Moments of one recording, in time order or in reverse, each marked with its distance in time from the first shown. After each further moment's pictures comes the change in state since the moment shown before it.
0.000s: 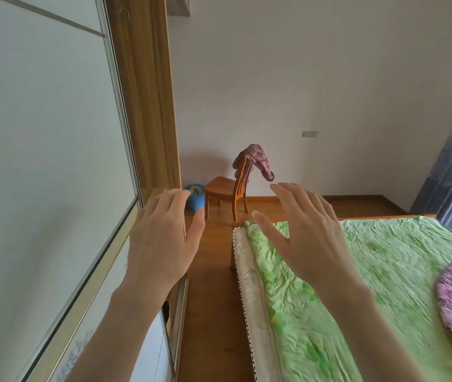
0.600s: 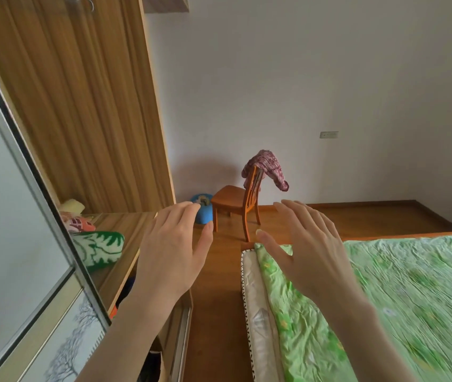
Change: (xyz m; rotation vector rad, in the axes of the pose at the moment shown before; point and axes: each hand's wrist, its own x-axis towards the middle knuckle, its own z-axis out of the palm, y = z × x) left_hand 0.181 -0.017 0.187 0.059 -0.034 0.031; right_hand 0.144 0.146 0.182 0.012 -0.032 0.029
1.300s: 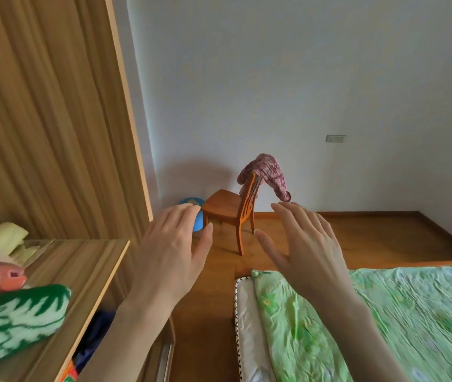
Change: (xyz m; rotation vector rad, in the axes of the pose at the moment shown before) left_hand 0.196 -0.087 0.187 -0.051 -0.029 -0.003; right_hand 0.197 0.078 0.189 -0.032 -0.057 0.026
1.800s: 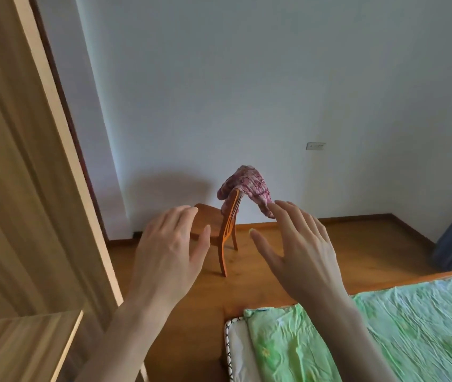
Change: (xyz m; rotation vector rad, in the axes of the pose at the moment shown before) left_hand 0.192 -0.079 0.126 -0.107 0.001 0.072; right_hand 0.175 0.031 0.122 -0.057 0.024 0.135
